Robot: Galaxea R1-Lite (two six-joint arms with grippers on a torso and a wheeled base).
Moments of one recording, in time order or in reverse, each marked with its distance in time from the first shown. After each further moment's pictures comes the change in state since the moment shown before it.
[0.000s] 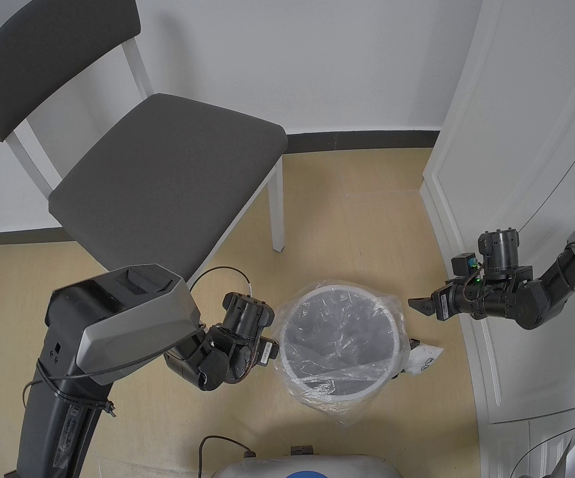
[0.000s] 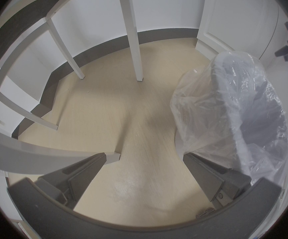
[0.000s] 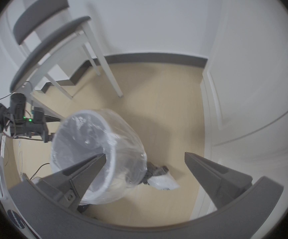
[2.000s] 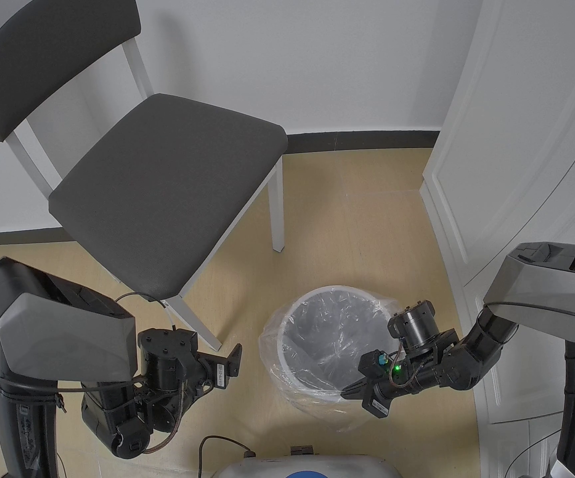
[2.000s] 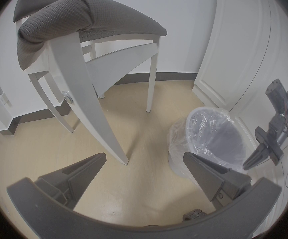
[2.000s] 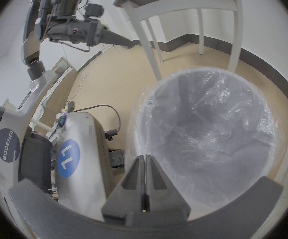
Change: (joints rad) left arm -0.007 -0.244 0.806 -0.885 -0.007 -0.057; right arm 0.320 0.238 0.025 0.070 0.282 -0.433
